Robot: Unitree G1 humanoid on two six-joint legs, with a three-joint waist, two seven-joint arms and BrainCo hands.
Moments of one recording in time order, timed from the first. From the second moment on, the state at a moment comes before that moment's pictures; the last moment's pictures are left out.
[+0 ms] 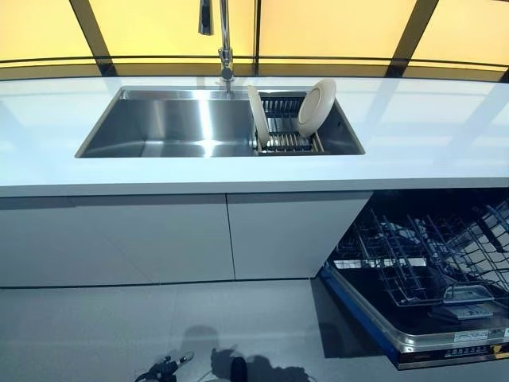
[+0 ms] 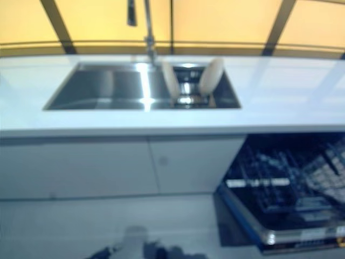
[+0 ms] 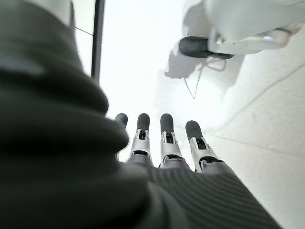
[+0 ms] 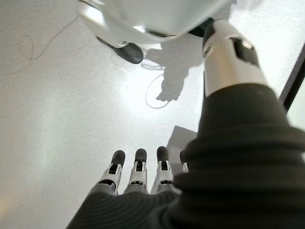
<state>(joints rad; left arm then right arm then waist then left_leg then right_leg) -0.06 0.28 -0.18 1.17 -0.36 0.03 0.06 -0.08 -0.20 0.27 1.27 -0.02 0.15 -0.11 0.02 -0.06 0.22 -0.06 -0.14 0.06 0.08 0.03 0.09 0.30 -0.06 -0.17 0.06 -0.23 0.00</state>
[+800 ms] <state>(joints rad) -0.04 0.30 -0.25 1.22 -0.29 0.10 0.02 -0.02 -0.27 0.25 1.25 0.06 0.19 -0.09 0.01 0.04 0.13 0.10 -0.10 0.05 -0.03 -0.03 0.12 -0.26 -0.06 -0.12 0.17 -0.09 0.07</state>
